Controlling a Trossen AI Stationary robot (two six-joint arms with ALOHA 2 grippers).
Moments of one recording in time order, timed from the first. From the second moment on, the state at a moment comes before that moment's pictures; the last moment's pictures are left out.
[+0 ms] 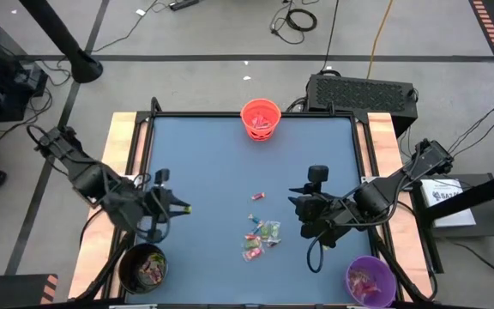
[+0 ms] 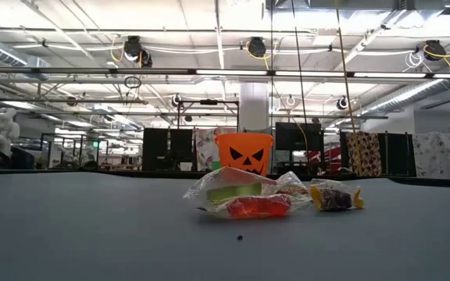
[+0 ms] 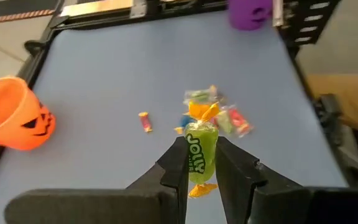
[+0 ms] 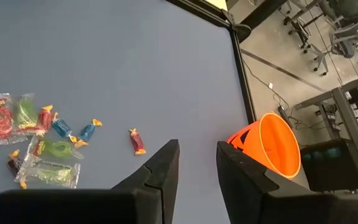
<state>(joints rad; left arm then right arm) -0.68 1.14 1.31 -0.94 -0.54 -0.36 0.56 1.46 1.48 -1.04 0.81 0.22</state>
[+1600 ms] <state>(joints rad) -0.90 1.34 1.34 -0.97 -0.58 -0.28 0.47 1.52 1.14 -0.56 0.67 0.30</state>
